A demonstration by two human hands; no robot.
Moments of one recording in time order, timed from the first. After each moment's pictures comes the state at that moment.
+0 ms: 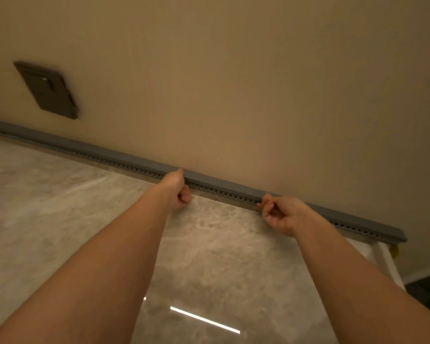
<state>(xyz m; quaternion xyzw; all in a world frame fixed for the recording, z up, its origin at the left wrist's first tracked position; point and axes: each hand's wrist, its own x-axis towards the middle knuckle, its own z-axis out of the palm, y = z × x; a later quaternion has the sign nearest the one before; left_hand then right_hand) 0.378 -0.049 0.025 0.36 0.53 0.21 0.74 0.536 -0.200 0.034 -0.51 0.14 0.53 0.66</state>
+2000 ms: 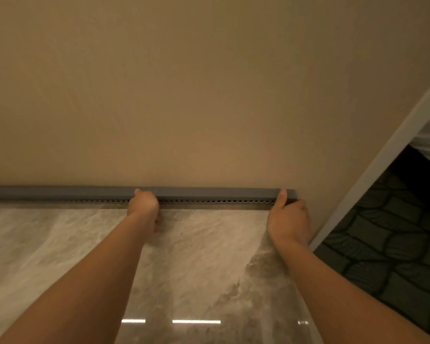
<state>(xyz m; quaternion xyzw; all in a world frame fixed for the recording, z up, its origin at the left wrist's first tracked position) 0.492 -0.155 0.008 0.52 0.63 0.18 0.55 0.631 -0.364 -0.002 -0.93 -0.01 0.04 0.36</state>
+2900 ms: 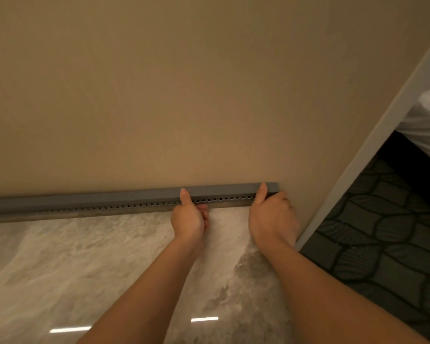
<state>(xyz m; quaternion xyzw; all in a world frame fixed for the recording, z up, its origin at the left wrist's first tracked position) 0.551 -0.259 -0.008 0.49 0.51 0.23 0.66 0.629 -0.358 -0.014 -0.96 -0.06 -0.04 0.28</state>
